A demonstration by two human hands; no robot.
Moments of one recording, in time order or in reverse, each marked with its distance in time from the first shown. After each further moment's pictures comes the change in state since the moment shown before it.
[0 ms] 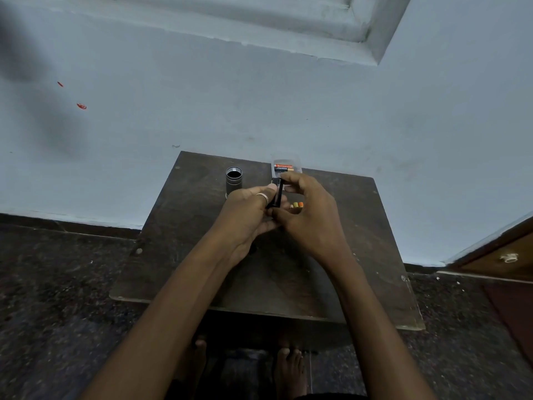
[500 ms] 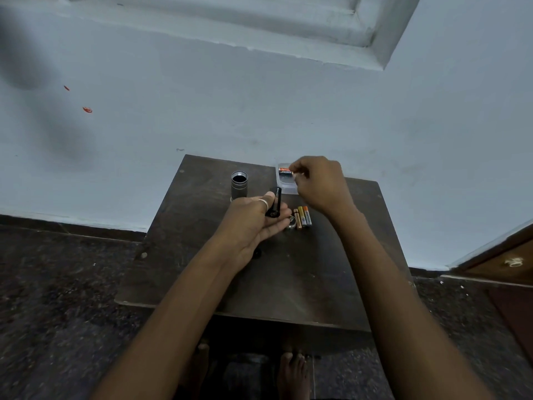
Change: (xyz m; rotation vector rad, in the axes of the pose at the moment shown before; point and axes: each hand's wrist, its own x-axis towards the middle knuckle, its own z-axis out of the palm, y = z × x) left_hand 0.003 0.001 -0.001 -0.135 0.074 -0.119; right_hand 0.079 0.023 -0.006 -0.372 -0.064 0.000
